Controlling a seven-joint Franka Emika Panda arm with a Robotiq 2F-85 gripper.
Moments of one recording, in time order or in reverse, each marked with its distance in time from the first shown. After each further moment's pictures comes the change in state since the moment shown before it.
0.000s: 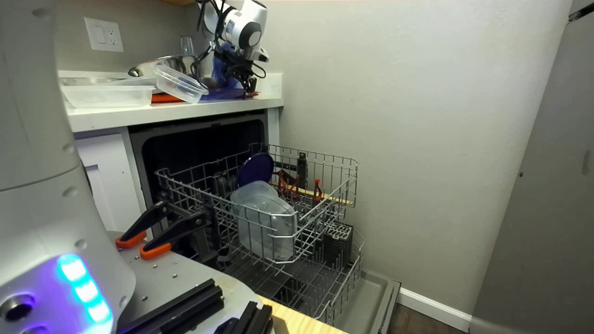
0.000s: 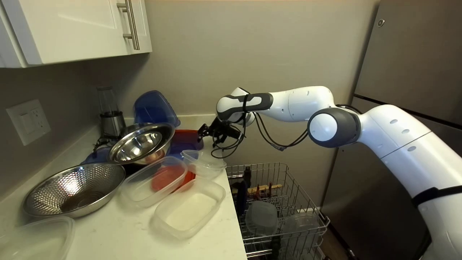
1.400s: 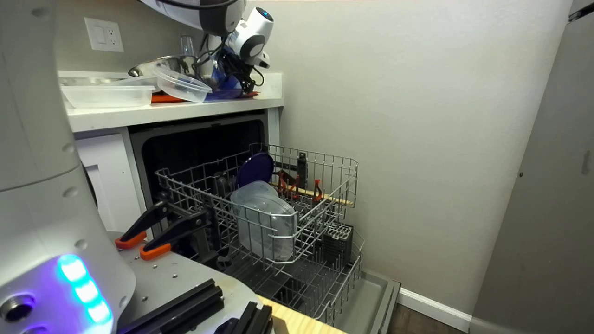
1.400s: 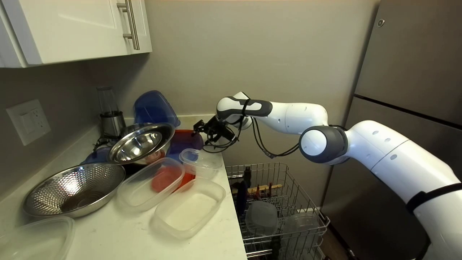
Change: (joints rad) arm -0.004 0.209 0.138 0.299 0.021 -0.002 0.000
